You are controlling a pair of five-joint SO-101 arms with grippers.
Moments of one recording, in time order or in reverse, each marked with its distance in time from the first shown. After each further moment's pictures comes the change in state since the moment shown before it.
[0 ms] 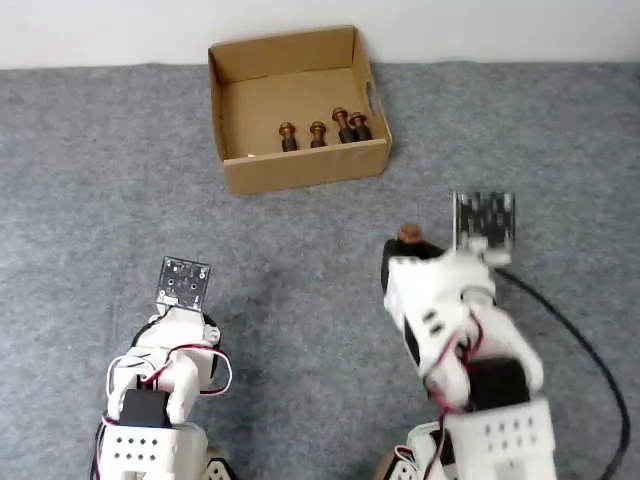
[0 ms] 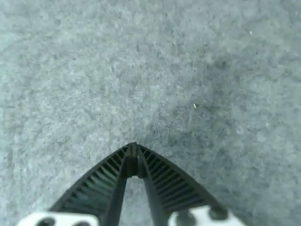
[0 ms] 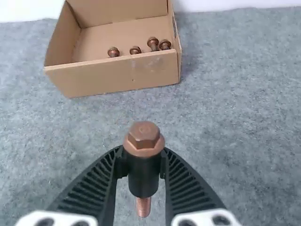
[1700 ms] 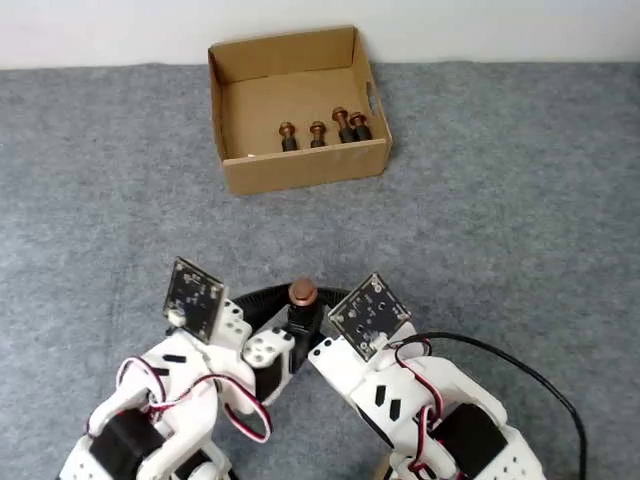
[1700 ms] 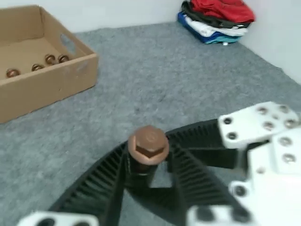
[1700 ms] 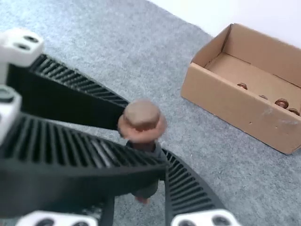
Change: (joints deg) left arm 40.8 -0.8 -31.0 9.1 24.9; right arm -30.2 -21.9 15.7 -4.2 15.6
